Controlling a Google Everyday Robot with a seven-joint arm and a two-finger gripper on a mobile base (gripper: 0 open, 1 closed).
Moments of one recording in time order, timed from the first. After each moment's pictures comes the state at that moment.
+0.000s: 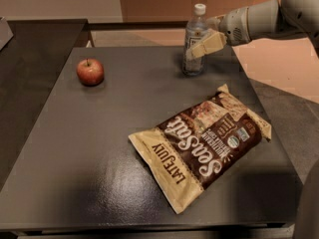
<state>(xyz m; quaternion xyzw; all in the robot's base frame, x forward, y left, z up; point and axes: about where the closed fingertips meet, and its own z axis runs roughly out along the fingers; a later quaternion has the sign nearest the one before) 0.722 -0.122 0.931 -0.47 0.71 0.25 0.47</state>
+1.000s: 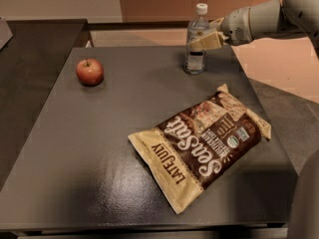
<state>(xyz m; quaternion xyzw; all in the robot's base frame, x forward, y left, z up) 0.725 -0.128 0.929 -0.47 0.71 0.25 0.46</state>
